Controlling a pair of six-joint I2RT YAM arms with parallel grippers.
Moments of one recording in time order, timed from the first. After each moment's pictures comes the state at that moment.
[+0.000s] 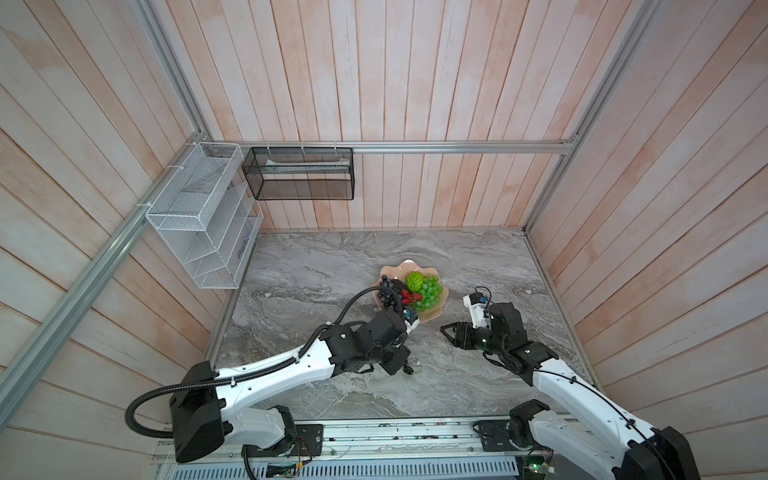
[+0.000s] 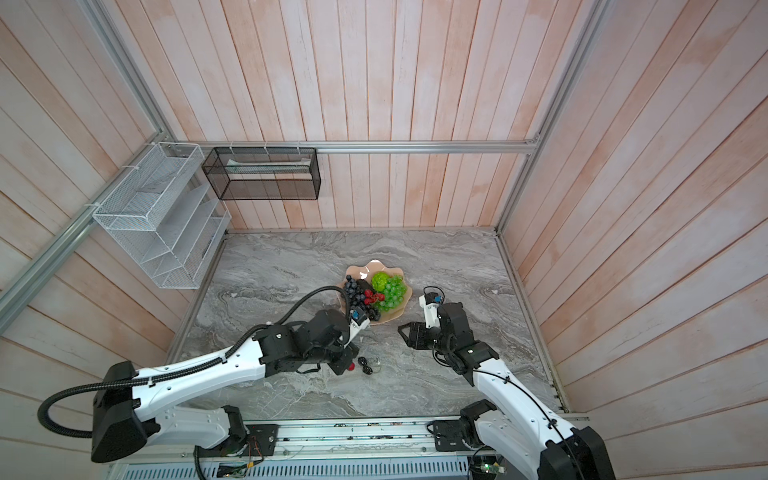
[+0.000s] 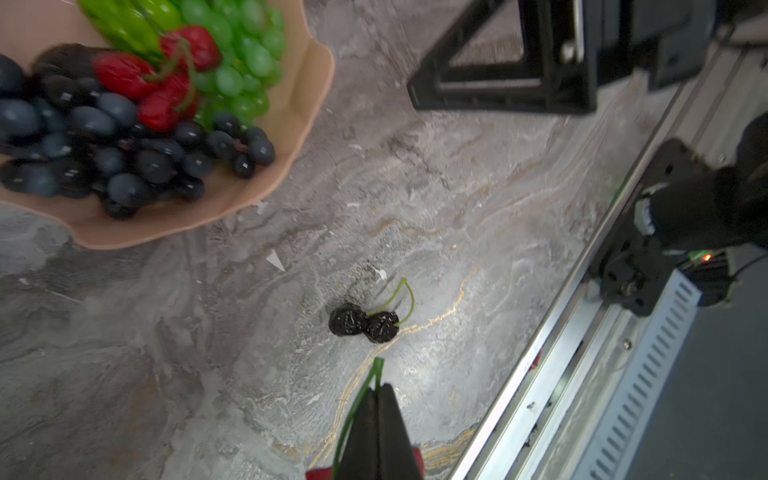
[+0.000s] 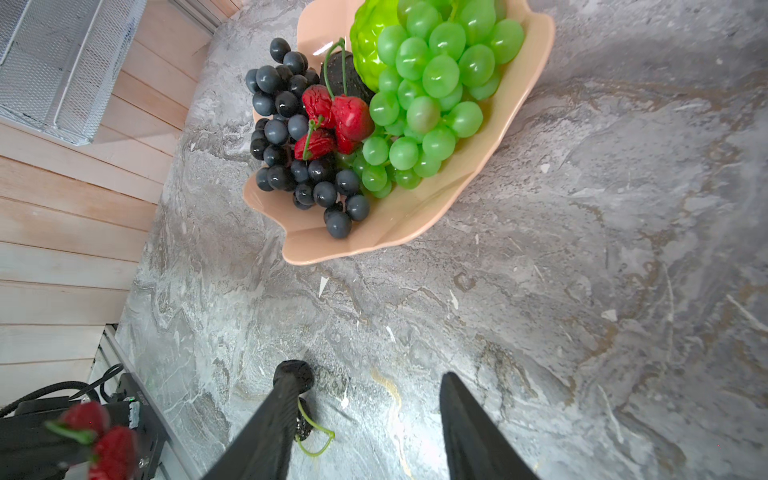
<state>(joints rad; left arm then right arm) -1.01 1.28 1.00 -0.56 0.02 -0.24 0.40 0.94 0.46 -0.19 -0.38 0.50</state>
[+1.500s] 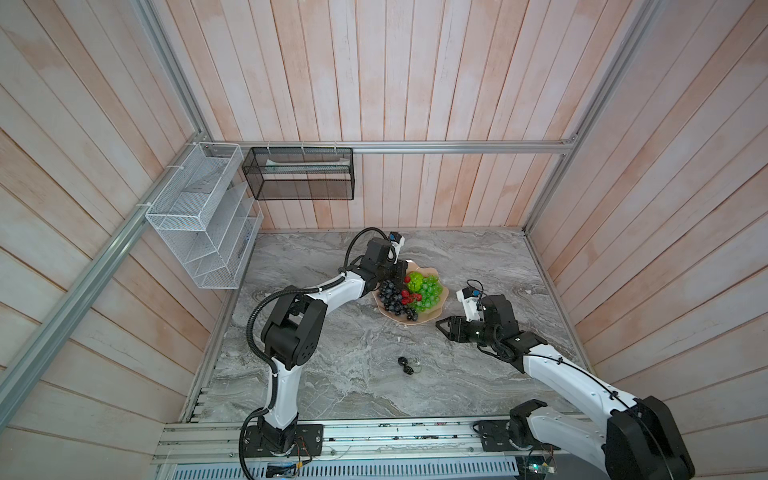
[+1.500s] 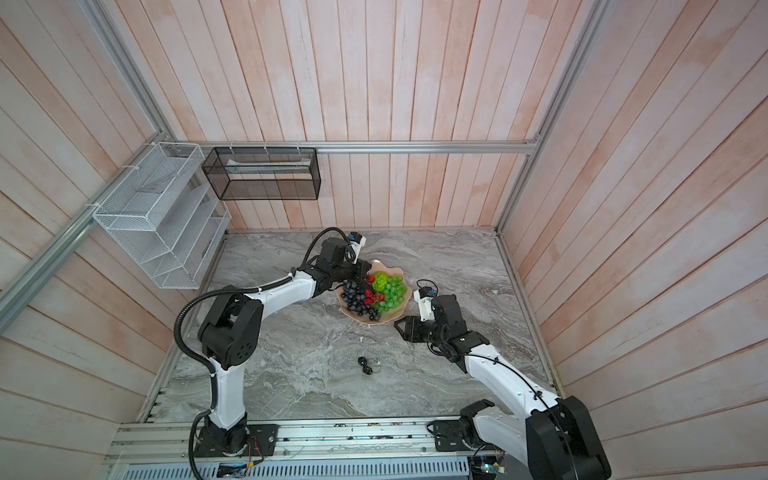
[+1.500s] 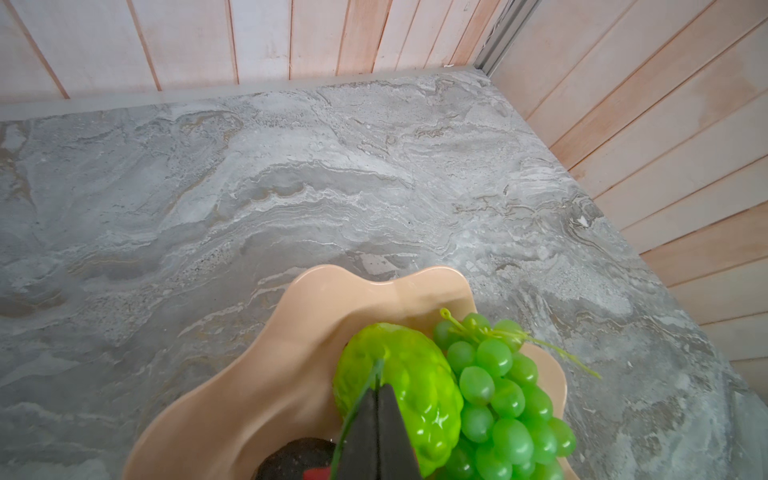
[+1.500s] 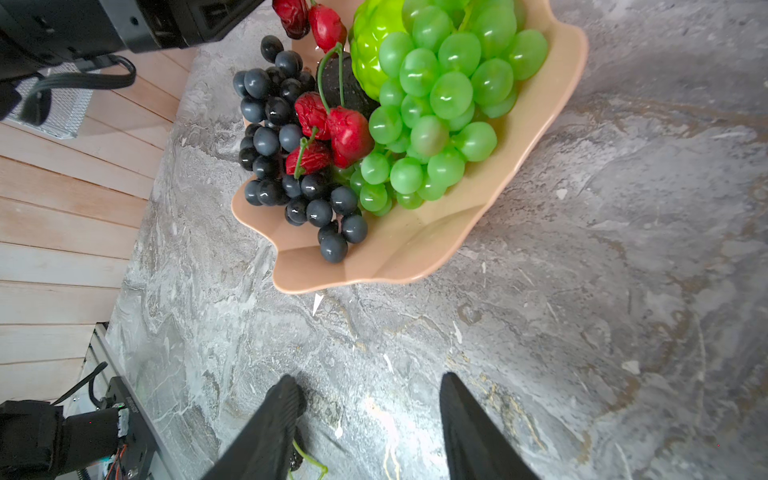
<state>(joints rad) -0.55 2.04 1.47 0.00 0.25 -0.24 0.40 1.09 0.51 -0.13 -0.40 0.47</state>
